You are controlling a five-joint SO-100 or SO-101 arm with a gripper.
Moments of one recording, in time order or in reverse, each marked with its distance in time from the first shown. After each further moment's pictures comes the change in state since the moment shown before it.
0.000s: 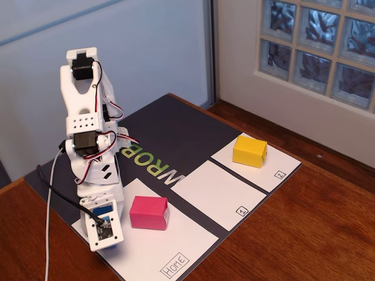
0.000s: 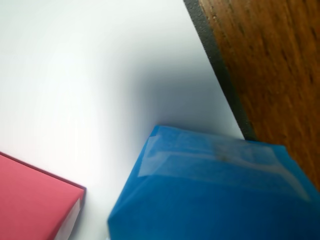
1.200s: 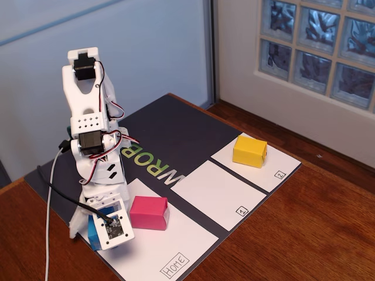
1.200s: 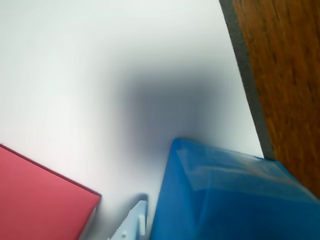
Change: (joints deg) arm -2.4 0.1 0.0 -2.0 -4.0
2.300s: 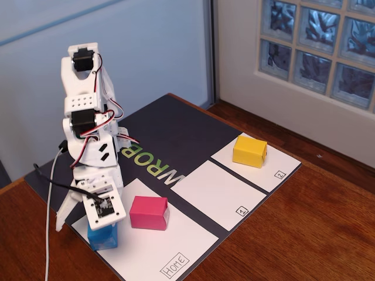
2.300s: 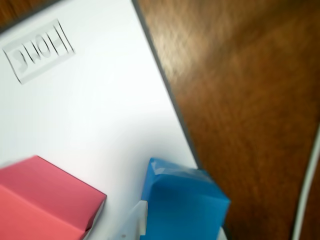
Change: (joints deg) arm 1.1 12.5 -1.6 -0.1 -1.2
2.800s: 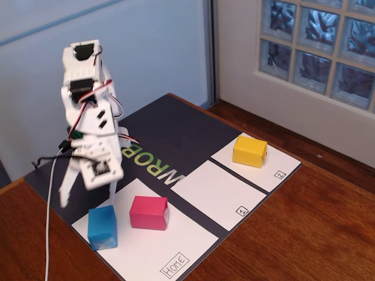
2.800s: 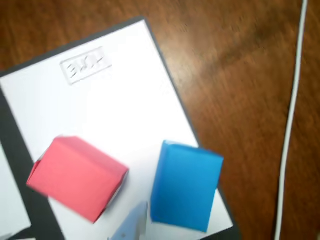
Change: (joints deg) arm -2.7 20.9 8.2 6.3 1.1
